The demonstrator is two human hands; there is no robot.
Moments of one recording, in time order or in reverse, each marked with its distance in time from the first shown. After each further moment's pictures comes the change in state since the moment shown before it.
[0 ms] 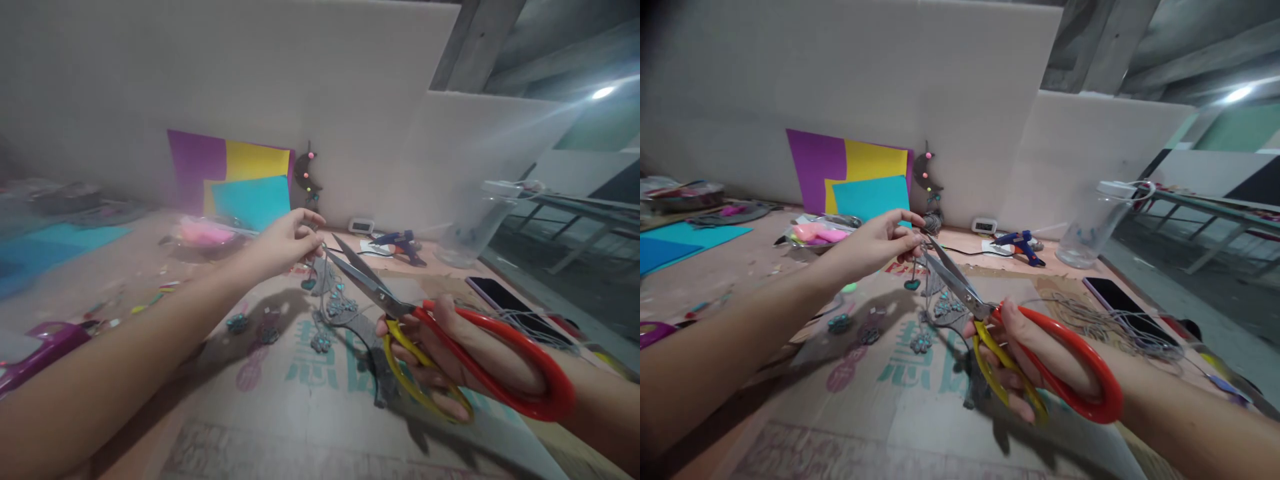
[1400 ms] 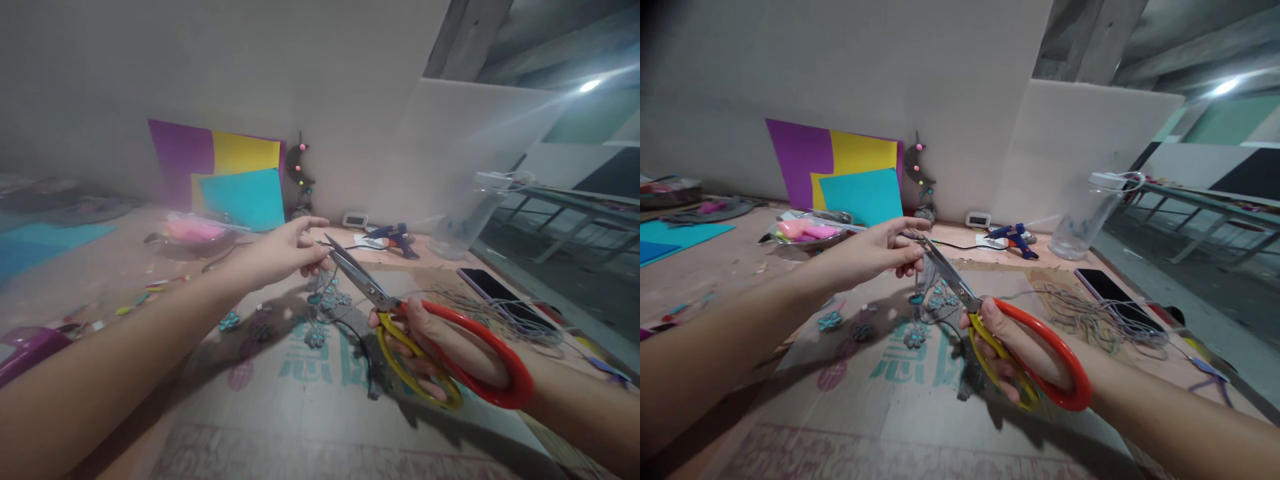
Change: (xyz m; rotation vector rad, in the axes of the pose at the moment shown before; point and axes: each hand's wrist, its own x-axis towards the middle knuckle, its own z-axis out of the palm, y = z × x) left_hand -0.006 -0.008 0.007 -0.014 -0.231 -0.023; right_hand 0.004 0.014 0.005 0.026 0.237 0.040
